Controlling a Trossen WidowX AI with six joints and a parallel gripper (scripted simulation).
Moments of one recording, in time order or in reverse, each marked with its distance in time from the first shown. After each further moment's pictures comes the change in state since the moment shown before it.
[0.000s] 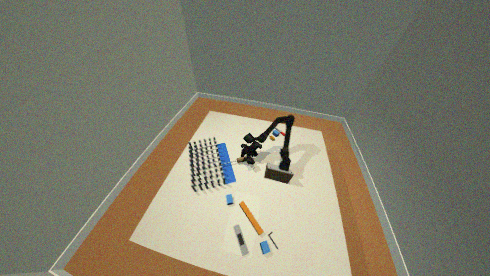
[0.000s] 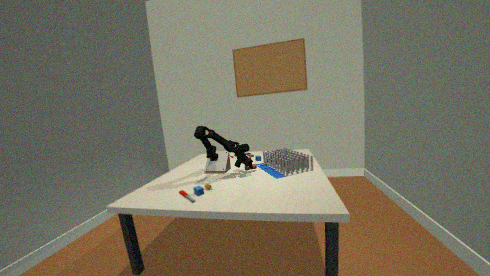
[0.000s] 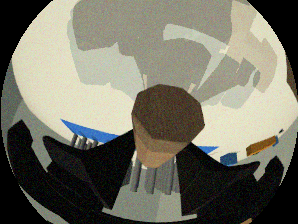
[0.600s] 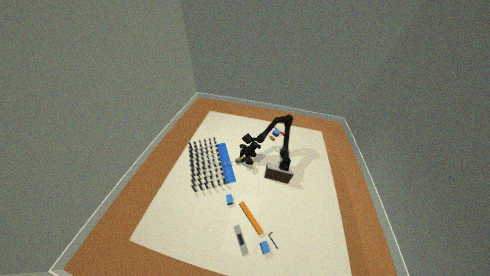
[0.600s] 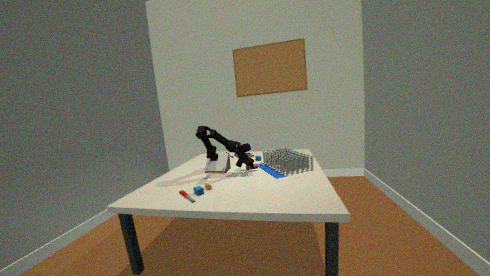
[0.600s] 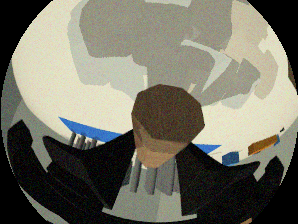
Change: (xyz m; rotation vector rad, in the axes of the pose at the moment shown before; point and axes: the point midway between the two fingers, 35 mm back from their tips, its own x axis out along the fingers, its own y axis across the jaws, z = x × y) arm 0.006 0.000 -0.009 0.000 0.000 0.000
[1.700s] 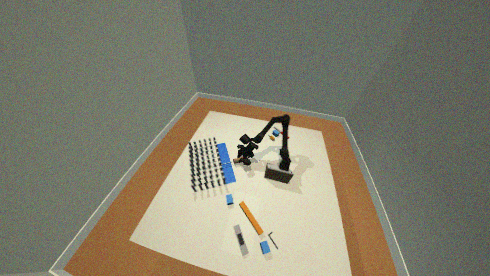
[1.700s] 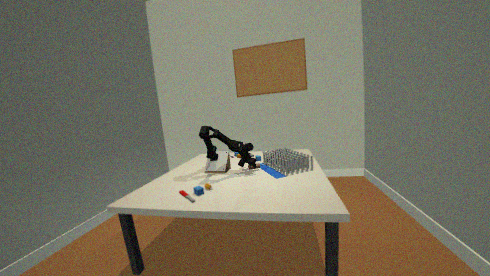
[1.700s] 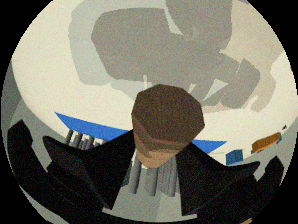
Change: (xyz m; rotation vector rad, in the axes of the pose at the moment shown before) arm 0.011 0.000 -0.016 0.001 0.001 0.000
